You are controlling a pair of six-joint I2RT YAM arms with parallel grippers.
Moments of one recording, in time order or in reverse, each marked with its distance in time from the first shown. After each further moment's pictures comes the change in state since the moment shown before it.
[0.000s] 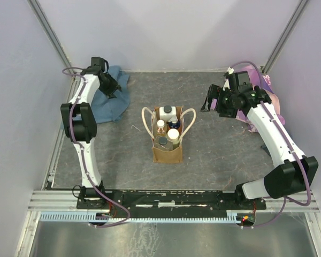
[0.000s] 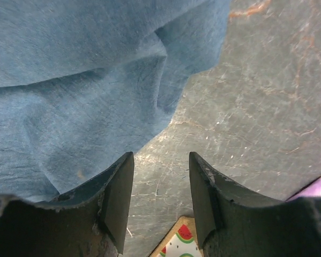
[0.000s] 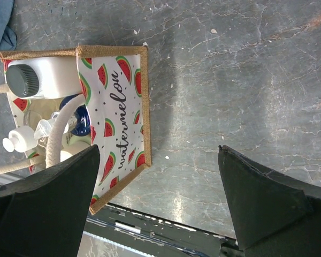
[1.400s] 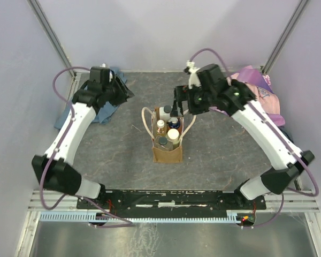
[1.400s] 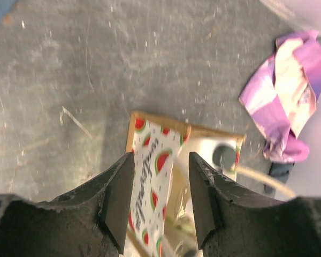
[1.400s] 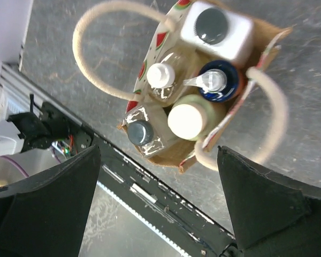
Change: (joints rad) left arm -0.222 -0.725 -0.516 0.131 -0.041 0.020; right arm 0.377 0.055 0.360 -0.135 -0.032 -0.062
